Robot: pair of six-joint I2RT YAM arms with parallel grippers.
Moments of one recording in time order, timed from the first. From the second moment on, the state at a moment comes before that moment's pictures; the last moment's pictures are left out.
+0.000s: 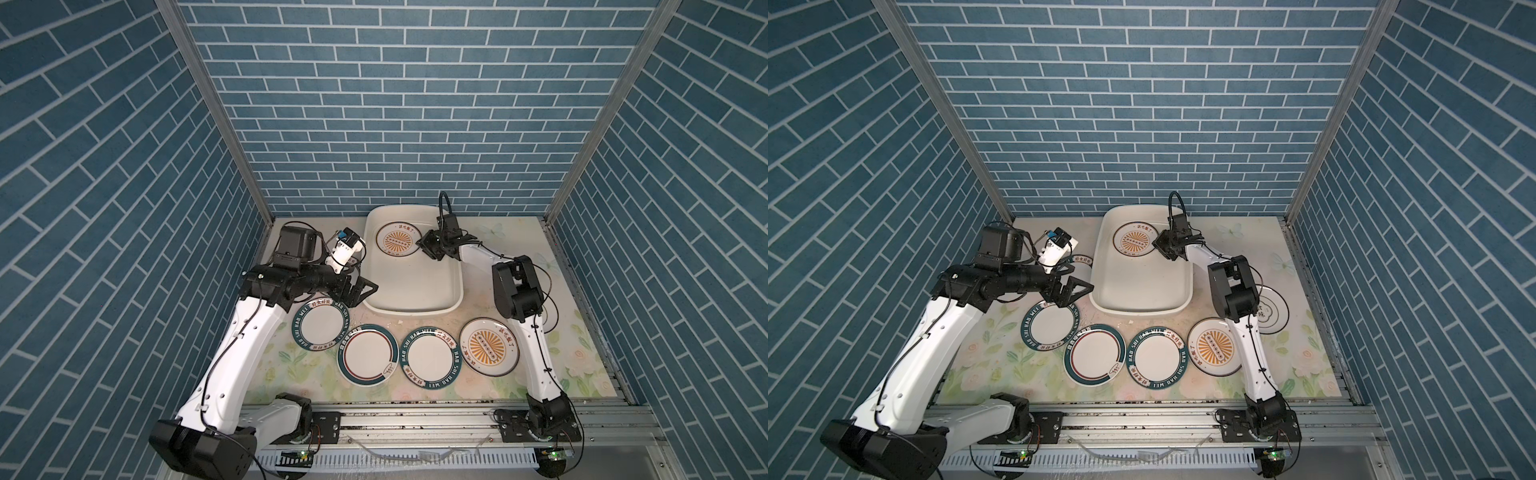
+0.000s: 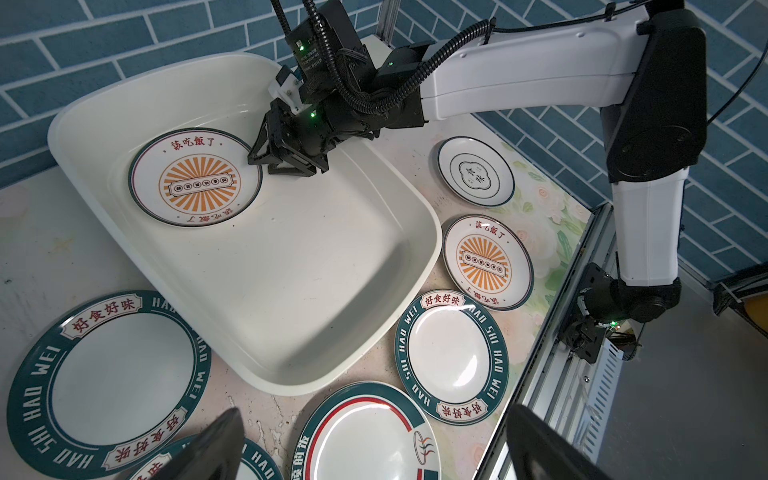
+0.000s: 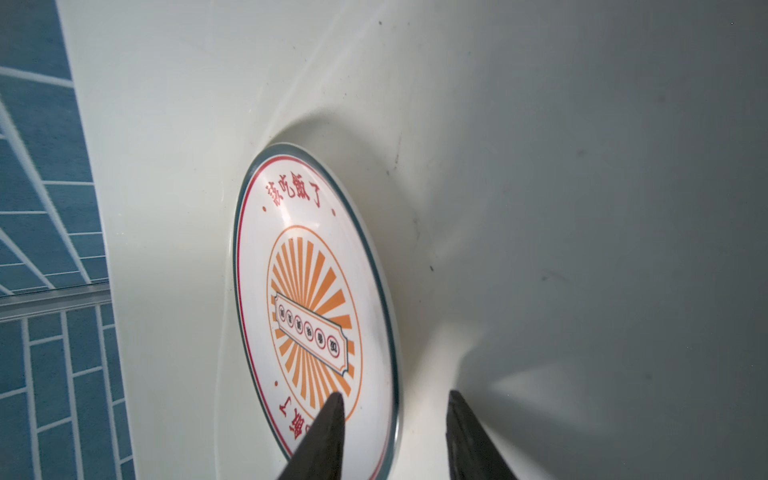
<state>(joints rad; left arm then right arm) -0.25 1.16 1.33 -0.97 0.62 0.24 0.45 2.45 1.95 -0.24 -0.29 1.00</state>
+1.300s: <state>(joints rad) -0.25 1.23 1.37 -1.02 0.60 0.36 -0.02 0.99 0.75 -0.59 -0.03 0.83</state>
